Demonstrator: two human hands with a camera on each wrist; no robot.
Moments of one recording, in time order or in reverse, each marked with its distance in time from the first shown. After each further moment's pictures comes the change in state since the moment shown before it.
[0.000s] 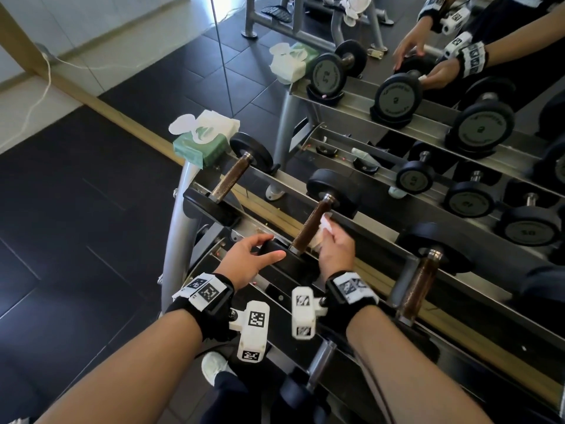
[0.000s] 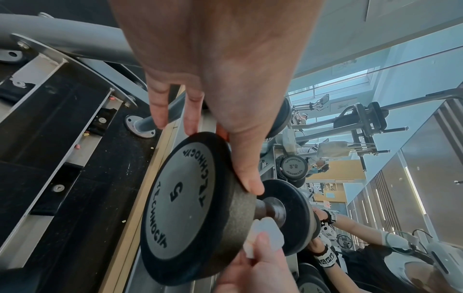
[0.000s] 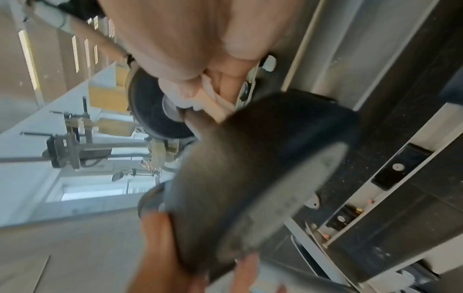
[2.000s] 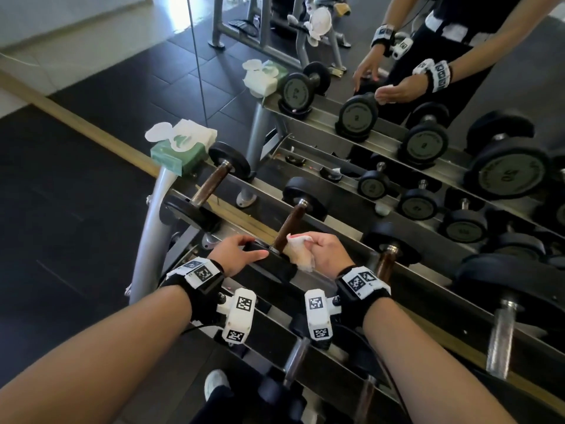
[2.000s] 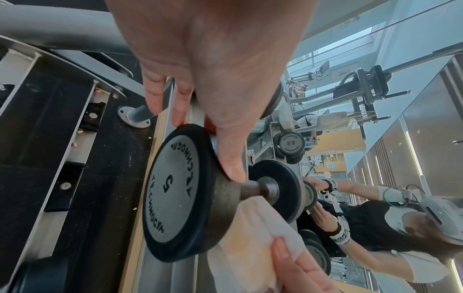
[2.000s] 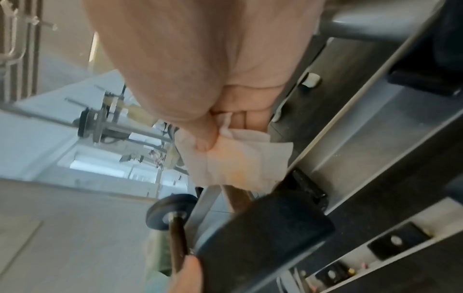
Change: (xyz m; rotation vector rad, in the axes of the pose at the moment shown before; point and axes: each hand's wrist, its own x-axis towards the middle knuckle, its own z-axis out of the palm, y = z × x) left_hand 0.006 0.022 -0.008 0.265 -0.037 -0.053; right_hand -0.019 -0.035 -0.051 -0.311 -0.414 -0.121
